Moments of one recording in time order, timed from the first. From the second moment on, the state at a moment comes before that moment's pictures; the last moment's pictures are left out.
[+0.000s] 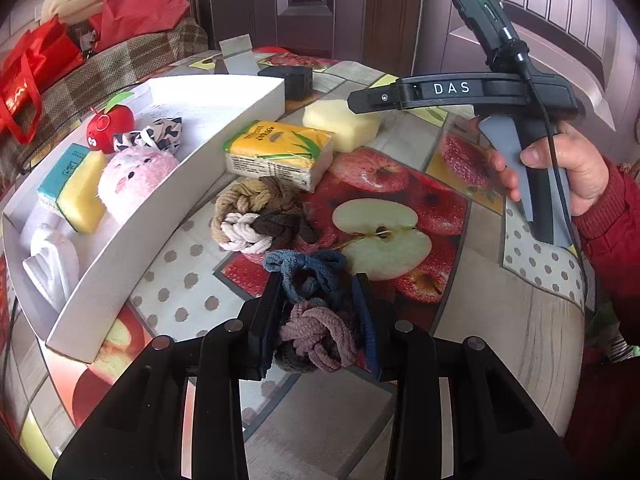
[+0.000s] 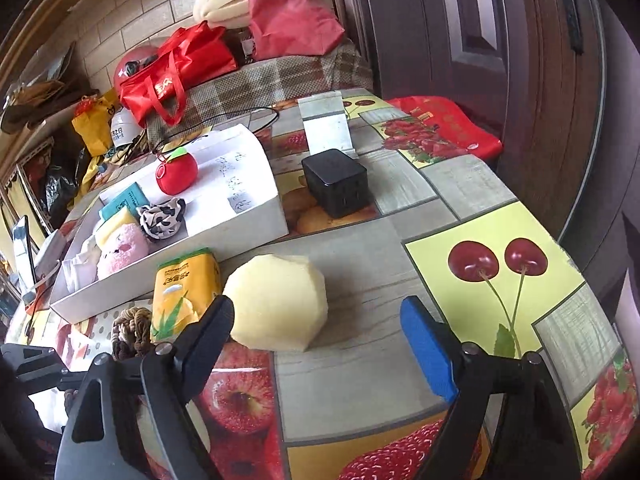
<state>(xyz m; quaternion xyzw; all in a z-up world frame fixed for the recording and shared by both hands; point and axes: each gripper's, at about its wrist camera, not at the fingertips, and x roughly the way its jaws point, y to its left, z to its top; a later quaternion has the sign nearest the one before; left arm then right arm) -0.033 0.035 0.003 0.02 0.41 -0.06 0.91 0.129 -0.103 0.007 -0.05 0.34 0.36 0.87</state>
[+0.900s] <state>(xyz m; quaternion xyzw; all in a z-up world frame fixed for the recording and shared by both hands) -0.082 0.074 0.037 -0.06 0.27 -0.01 0.96 0.114 -0.111 0.022 -0.02 0.27 0.35 0.90</state>
